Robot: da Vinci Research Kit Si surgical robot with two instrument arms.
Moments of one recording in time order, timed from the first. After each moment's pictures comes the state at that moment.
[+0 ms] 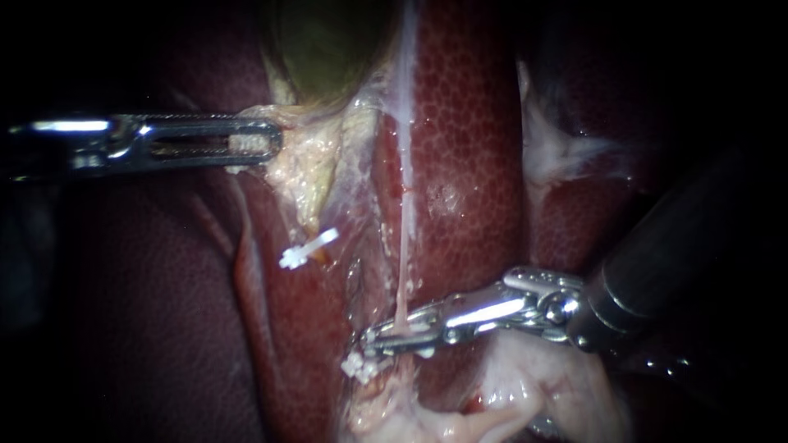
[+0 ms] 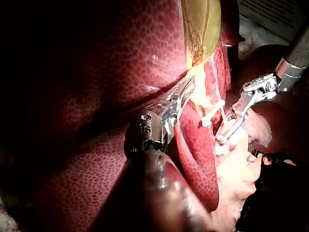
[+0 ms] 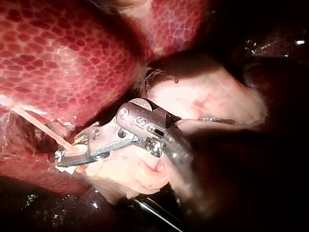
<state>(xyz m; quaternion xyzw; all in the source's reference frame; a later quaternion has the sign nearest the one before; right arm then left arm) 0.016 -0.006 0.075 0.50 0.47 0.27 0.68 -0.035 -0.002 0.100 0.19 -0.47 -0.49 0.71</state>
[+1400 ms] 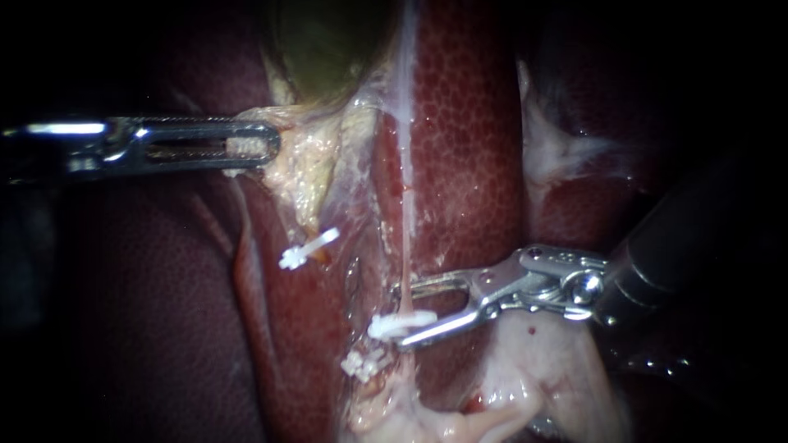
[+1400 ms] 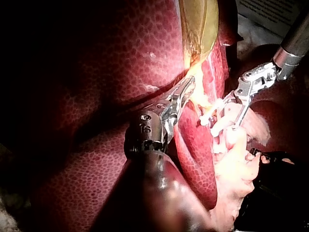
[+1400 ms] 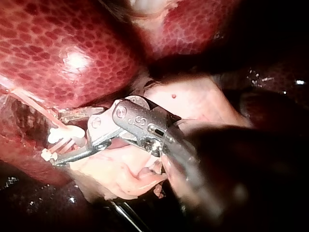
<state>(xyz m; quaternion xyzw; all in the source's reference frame) 0.015 -0.002 0.073 0.39 0.53 0.22 0.72 -0.035 -0.002 0.100 0.19 -0.47 -0.48 0.71</state>
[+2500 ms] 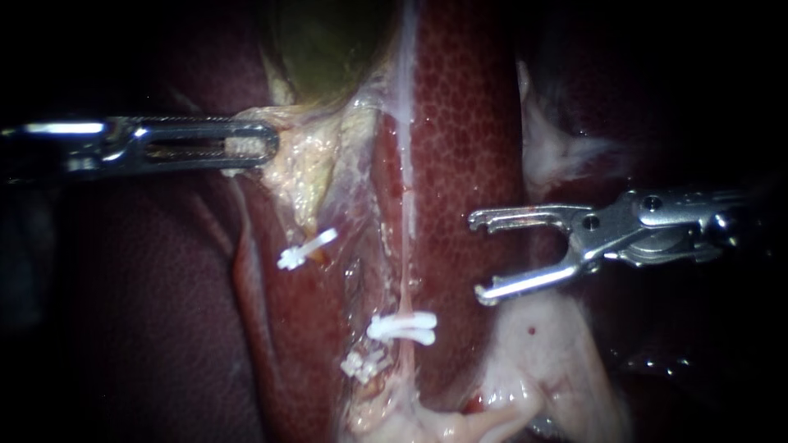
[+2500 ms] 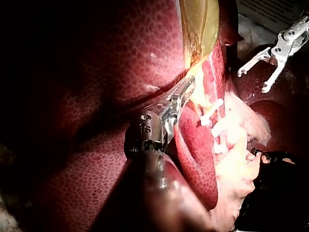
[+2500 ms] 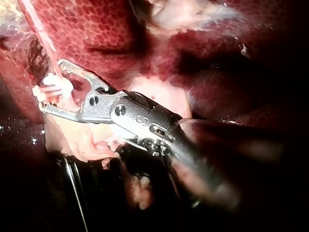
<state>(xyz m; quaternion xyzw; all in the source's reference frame) 0.008 0.004 0.059 0.28 0.58 0.14 0.75 -0.035 -0.002 0.100 0.19 -0.47 -0.48 0.71</state>
